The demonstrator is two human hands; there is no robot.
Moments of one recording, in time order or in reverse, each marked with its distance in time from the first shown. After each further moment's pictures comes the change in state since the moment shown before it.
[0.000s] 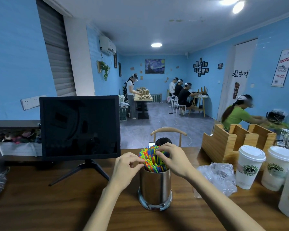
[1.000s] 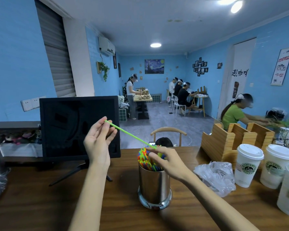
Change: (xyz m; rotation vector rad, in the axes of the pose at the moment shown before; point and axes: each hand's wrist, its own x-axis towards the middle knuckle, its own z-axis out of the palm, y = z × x) left_hand 0.047 0.054 -0.073 -1.074 0.576 -0.296; right_hand -0.015 -0.031 -0.005 0.350 -0.071 -0.012
